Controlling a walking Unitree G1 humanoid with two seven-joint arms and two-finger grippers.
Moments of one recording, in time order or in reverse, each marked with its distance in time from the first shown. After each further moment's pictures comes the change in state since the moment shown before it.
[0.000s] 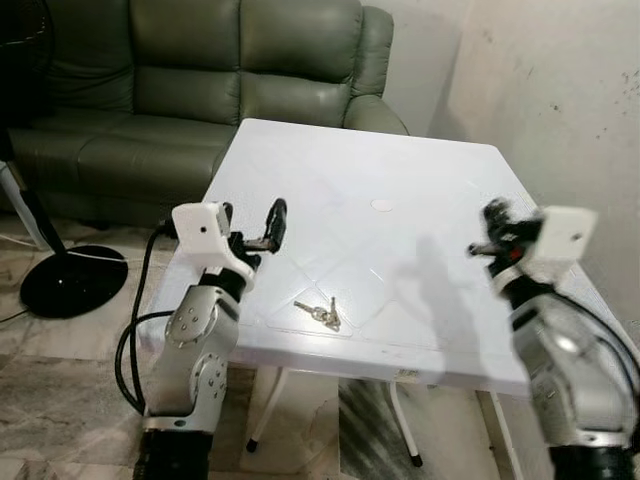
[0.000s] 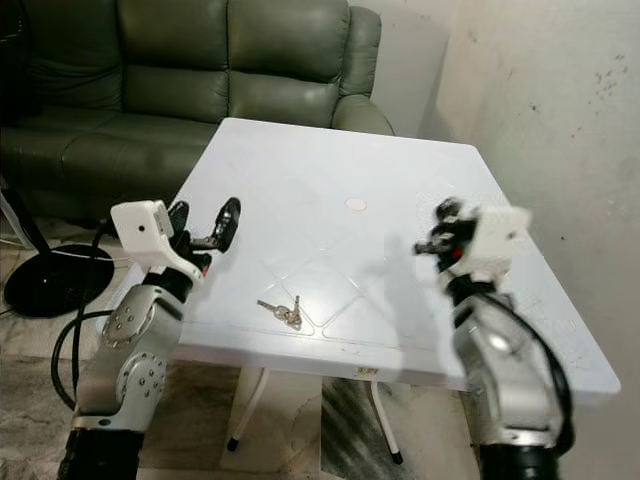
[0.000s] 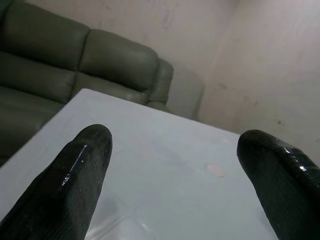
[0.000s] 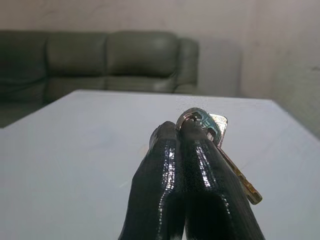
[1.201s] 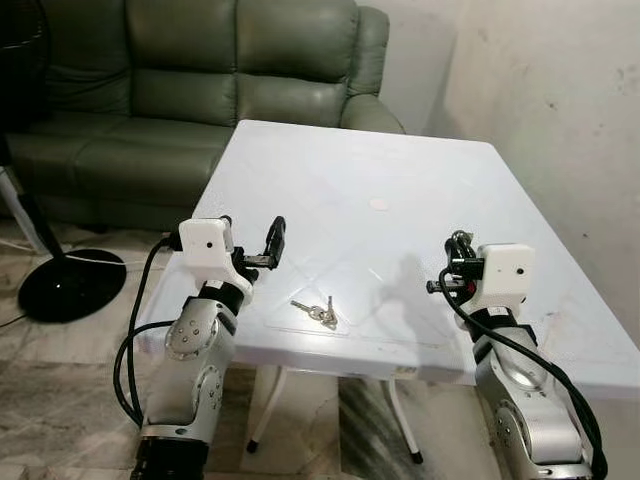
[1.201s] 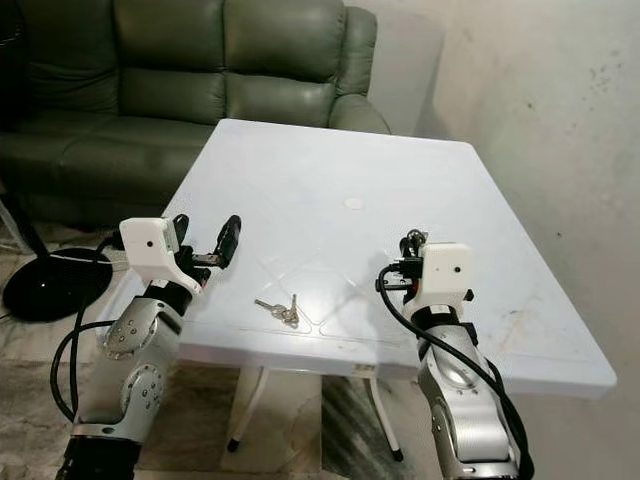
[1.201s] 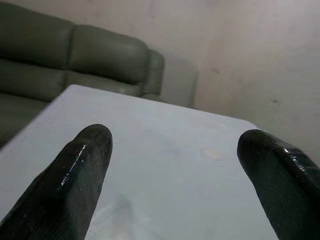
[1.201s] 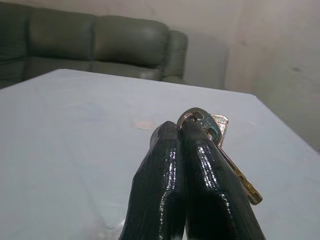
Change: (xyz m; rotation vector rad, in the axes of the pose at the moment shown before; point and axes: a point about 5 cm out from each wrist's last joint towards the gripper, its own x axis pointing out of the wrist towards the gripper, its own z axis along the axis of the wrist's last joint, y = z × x) left arm -0.005 0.007 -0.013 0.065 0.019 0.002; right arm -0.011 0.018 -0.020 -0.114 0.028 -0.013
